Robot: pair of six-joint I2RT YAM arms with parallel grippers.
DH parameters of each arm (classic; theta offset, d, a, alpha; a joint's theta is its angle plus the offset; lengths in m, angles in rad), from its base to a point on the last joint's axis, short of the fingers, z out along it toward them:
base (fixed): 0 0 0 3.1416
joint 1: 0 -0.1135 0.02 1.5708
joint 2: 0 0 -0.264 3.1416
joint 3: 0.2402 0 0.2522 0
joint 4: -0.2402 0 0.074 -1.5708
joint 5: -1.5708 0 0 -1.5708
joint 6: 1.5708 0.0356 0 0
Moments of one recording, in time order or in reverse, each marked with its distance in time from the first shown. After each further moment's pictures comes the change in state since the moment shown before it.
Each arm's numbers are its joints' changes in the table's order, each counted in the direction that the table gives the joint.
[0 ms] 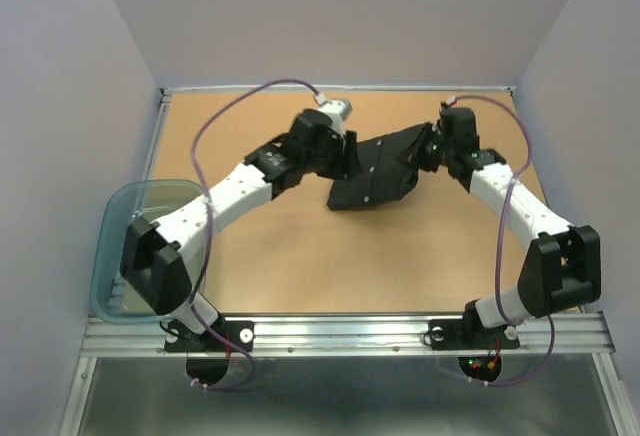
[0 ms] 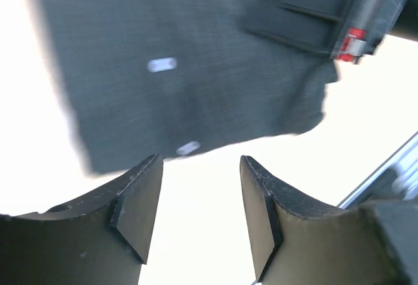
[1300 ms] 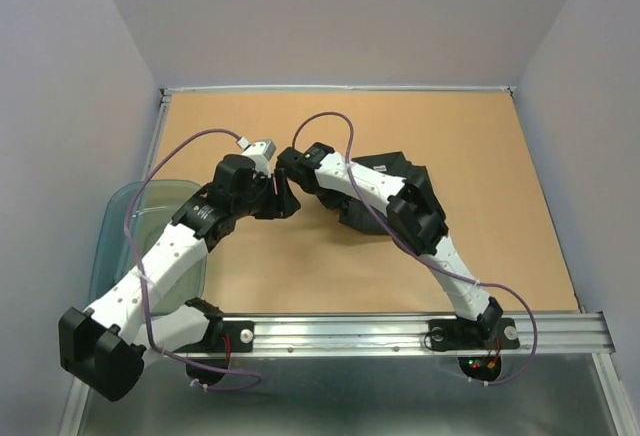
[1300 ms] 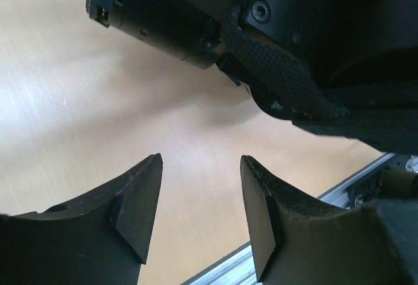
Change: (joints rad) left arm -0.302 -0.558 -0.505 -0.061 -0.126 -0.025; right arm -0.638 0.943 1.126 -1.122 -0.870 -0.415
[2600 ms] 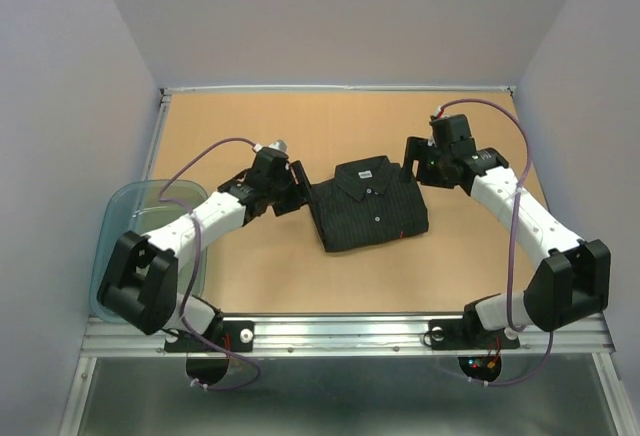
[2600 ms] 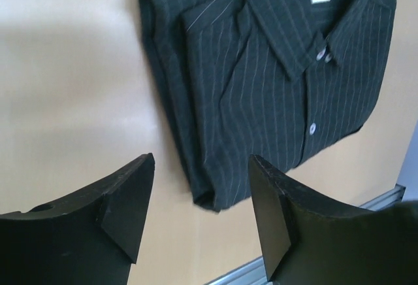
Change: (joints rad) left arm 0.024 0.283 -0.031 0.174 0.072 -0.350; right arm 0.568 -1.008 -0.946 0.633 0.552 0.091
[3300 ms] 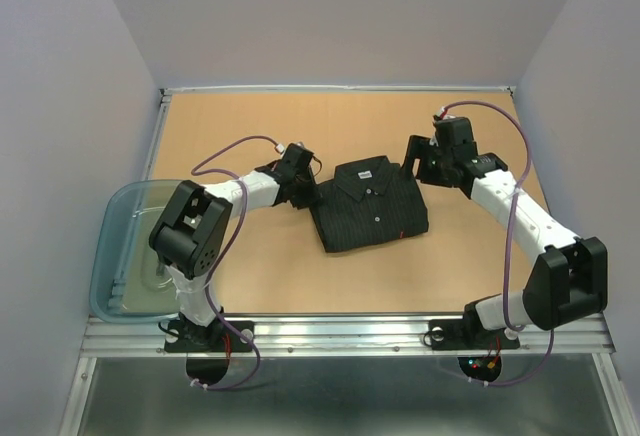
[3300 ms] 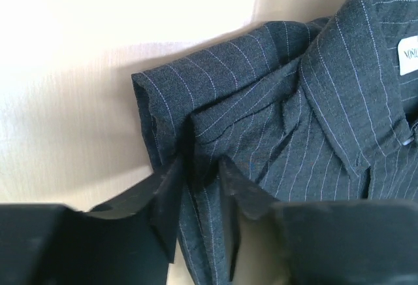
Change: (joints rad) left arm 0.029 0.457 0.217 0.089 0.061 0.010; right arm 0.029 0.008 -0.079 0.146 0.044 0.008
